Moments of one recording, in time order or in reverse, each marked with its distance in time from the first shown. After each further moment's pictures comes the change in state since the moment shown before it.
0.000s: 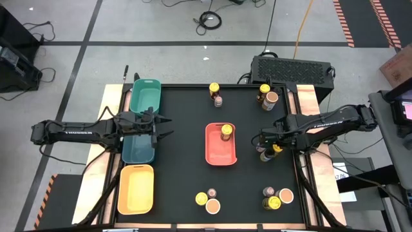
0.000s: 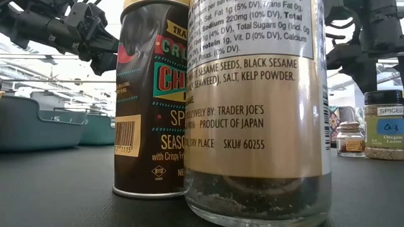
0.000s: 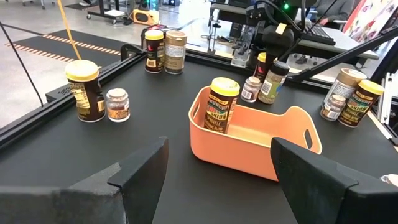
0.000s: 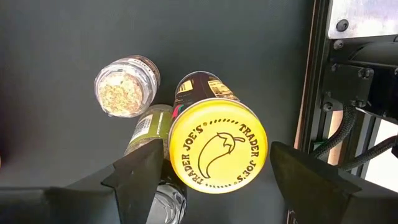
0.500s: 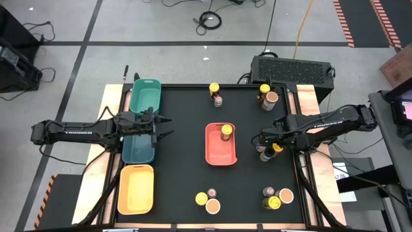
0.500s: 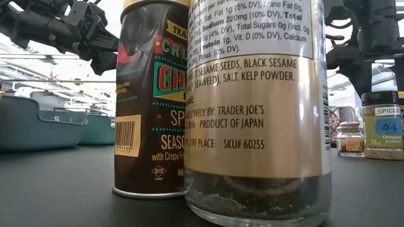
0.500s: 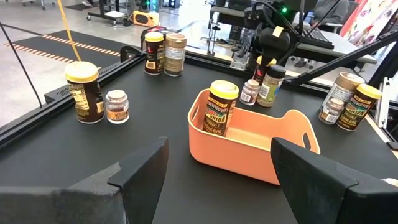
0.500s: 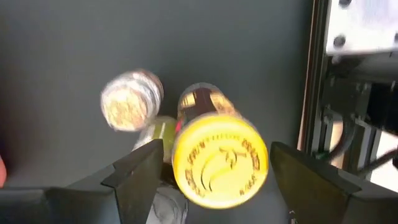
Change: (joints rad) left arm 0.000 0.000 0.000 0.011 0.000 -0.011; right arm 0.000 0.000 0.000 0.001 0.035 0.004
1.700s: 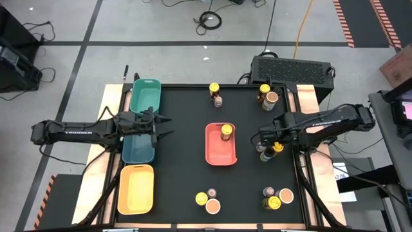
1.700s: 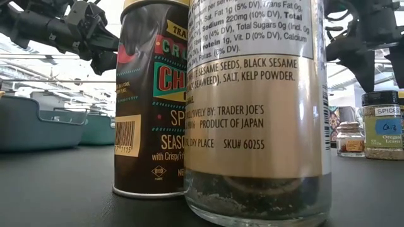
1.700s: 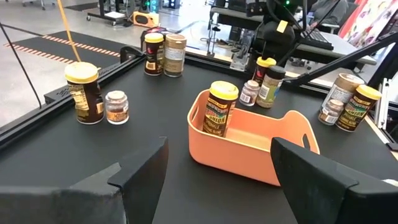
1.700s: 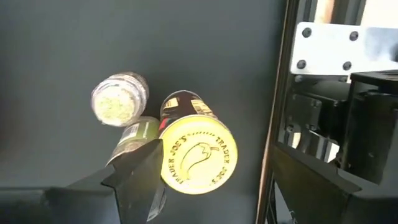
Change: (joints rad) left arm 0.000 0.000 0.000 0.003 0.000 -0.003; right arm -0.004 0.043 0.097 -0.141 0.042 -0.109
